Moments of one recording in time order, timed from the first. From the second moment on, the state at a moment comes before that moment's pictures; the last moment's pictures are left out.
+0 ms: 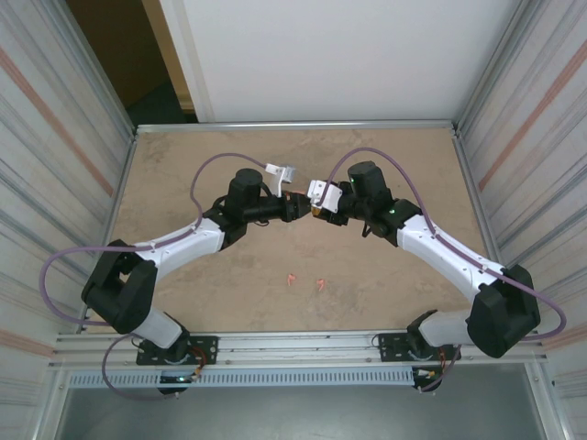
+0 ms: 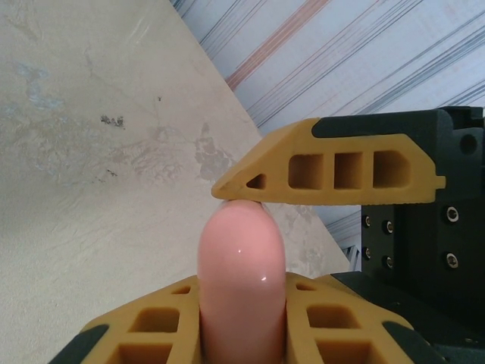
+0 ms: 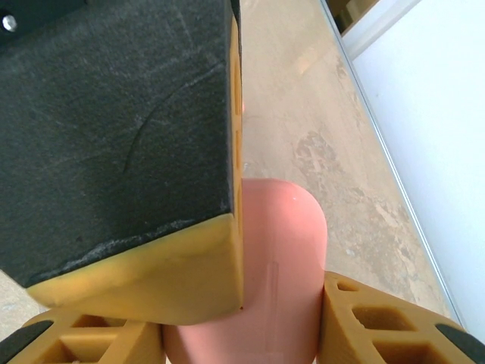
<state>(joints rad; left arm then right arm) -0.64 1.52 0.94 0.27 0.55 -0.61 0.58 1.32 1.00 -0.27 -0.22 -0.77</state>
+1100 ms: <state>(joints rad) -0.64 1.26 0.81 0.49 0.49 -0.23 0.41 1.03 0.76 0.13 -0.56 -0.25</state>
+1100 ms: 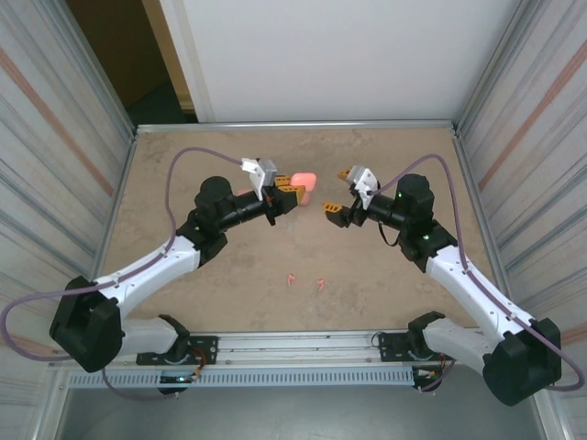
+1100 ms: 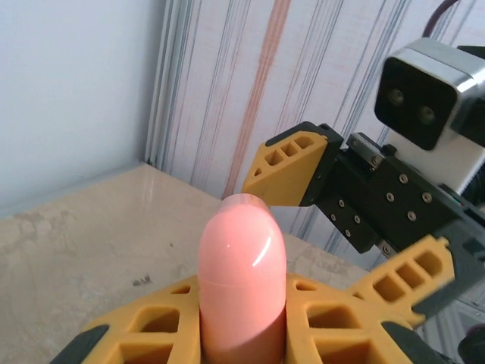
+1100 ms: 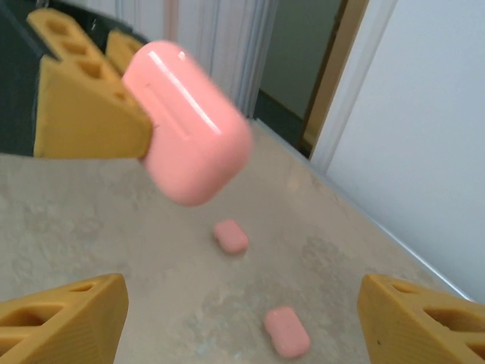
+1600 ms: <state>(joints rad) -0.63 1.22 0.75 0.71 0.53 -0.12 0.39 1.09 0.79 0.44 -0.78 0.10</state>
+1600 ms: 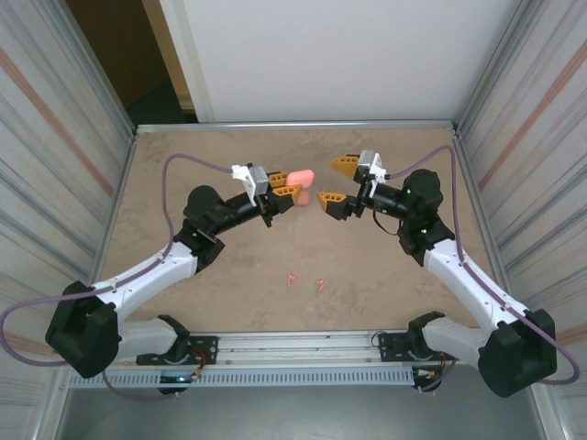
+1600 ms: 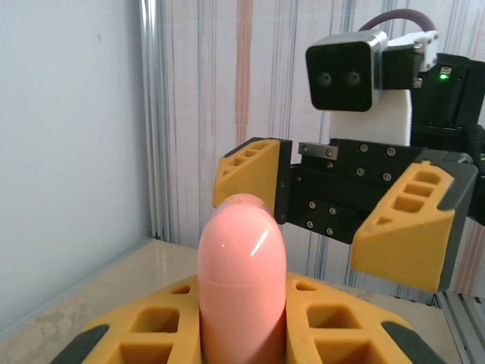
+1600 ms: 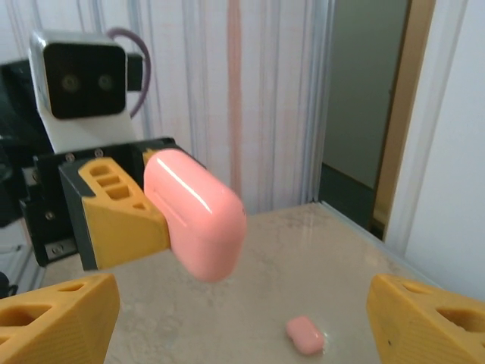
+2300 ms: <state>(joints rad) -0.63 1.24 0.78 0.75 0.57 -0.10 0.41 1.21 0.90 0.53 -0.80 0.21</state>
